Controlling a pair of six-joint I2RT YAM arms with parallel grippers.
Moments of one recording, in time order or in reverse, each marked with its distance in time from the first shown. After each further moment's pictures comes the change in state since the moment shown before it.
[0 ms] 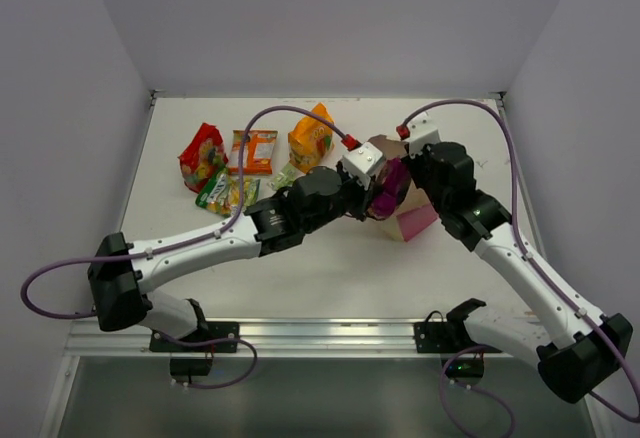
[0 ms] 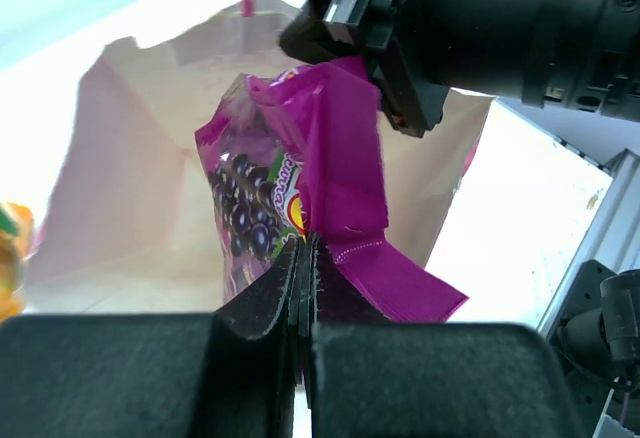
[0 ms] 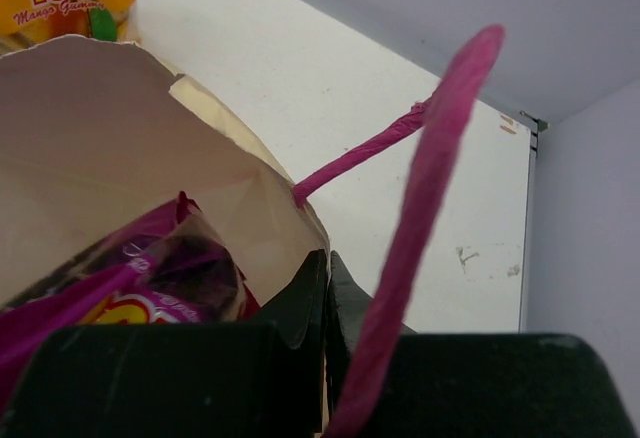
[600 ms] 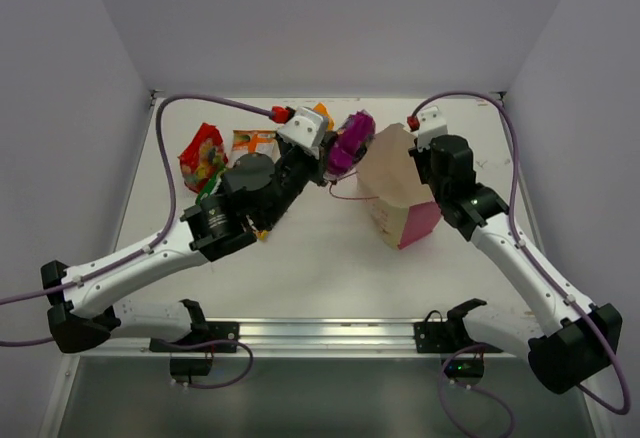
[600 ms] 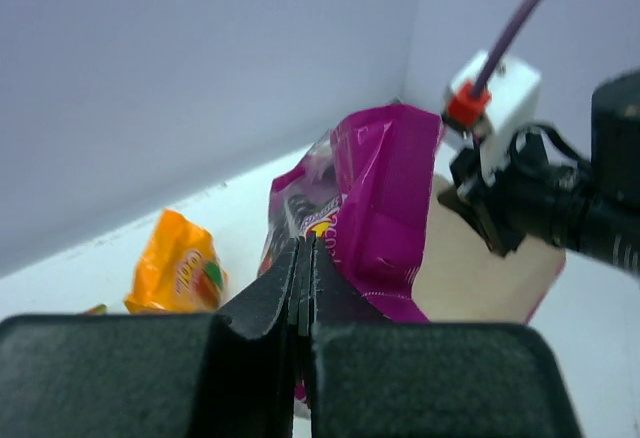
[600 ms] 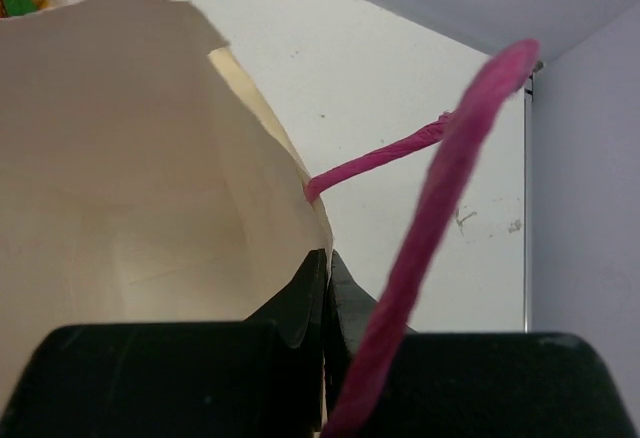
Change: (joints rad) left arm -0.001 -0.235 0.076 -0.066 -0.302 0.174; right arm -0.088 0.051 0.000 0.000 0.013 0.064
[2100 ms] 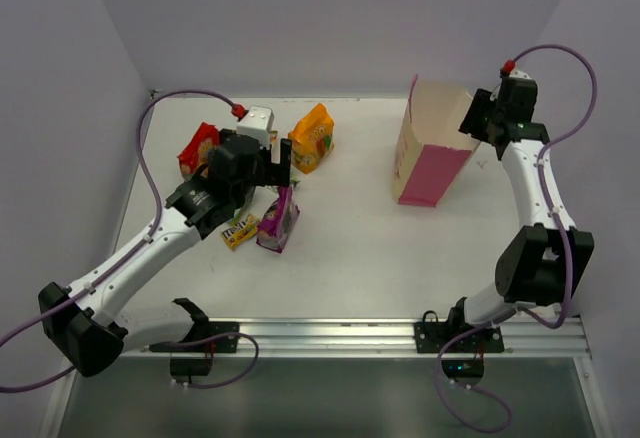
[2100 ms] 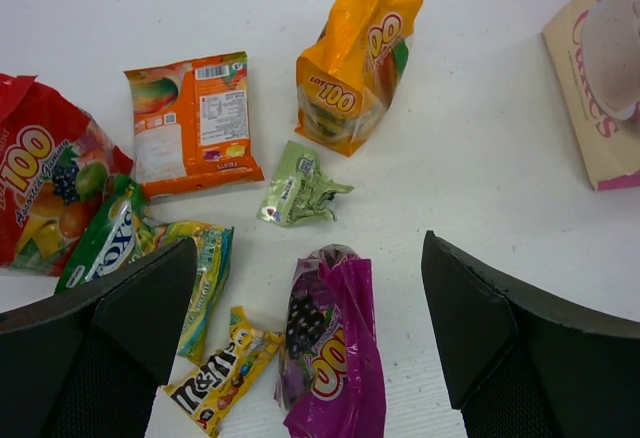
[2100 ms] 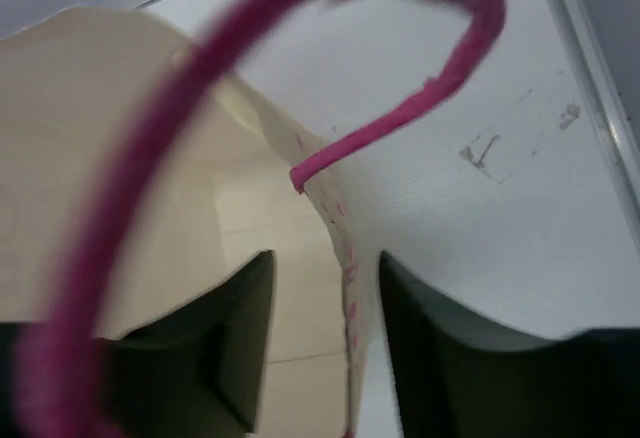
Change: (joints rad) left arm 0.430 -0.055 -0.169 -0.375 0.086 -0.236; right arm -0.552 0.470 0.453 -0.201 -0.353 0.461
